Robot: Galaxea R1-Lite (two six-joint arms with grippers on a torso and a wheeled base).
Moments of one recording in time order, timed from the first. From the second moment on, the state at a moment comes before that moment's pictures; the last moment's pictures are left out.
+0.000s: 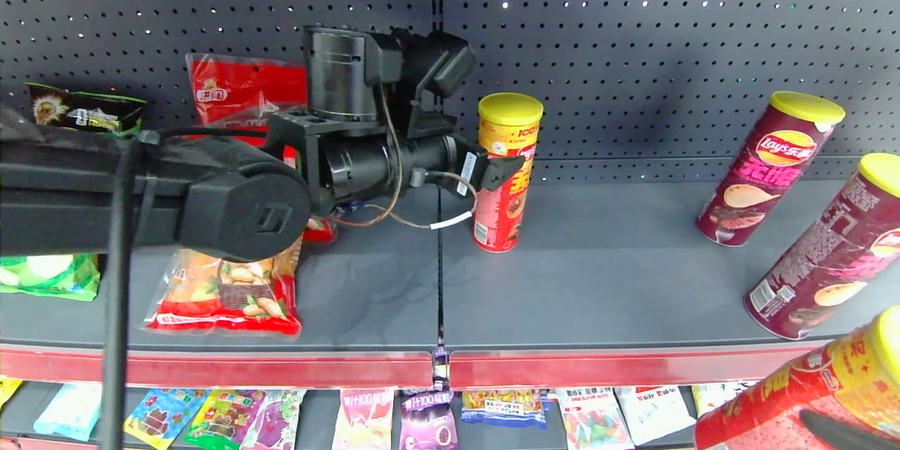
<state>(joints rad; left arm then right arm) -0.67 1.92 -1.37 -0.39 -0.08 0.17 0.37 0.70 -0.34 -0.08 0.27 -0.17</state>
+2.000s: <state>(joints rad) -0.70 1.88 -1.27 -0.38 -0.43 0.16 0.35 0.70 -0.34 -0.09 0.28 -0.17</state>
